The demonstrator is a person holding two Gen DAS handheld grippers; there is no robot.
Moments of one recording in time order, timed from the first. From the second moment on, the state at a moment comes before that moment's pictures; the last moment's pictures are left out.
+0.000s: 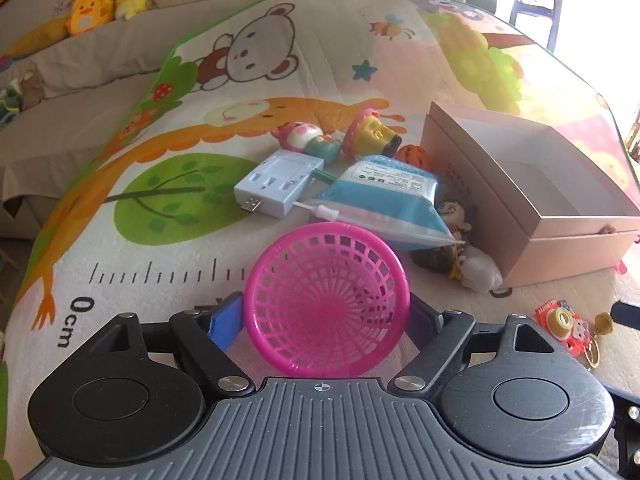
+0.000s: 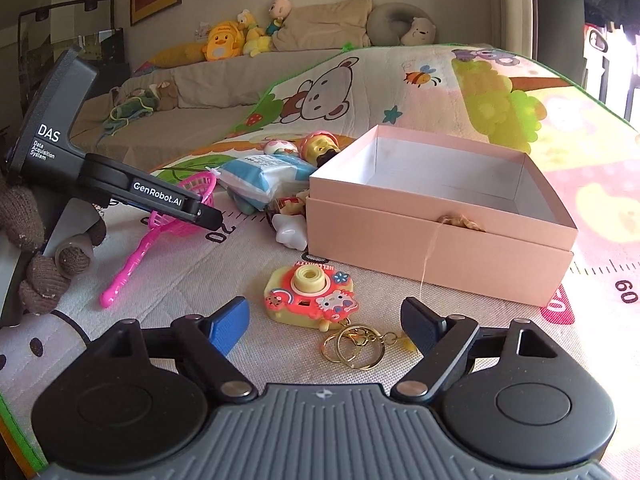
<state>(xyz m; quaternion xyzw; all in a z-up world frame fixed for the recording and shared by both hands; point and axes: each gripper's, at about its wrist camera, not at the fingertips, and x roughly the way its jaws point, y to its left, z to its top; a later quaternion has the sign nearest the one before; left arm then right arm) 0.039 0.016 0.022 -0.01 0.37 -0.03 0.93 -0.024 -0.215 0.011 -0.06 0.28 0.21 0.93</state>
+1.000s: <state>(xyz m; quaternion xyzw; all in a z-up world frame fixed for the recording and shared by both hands) -0.027 0.004 0.020 0.01 0.36 -0.09 0.93 -0.038 -0.289 0.093 -0.06 0.25 0.09 0.96</state>
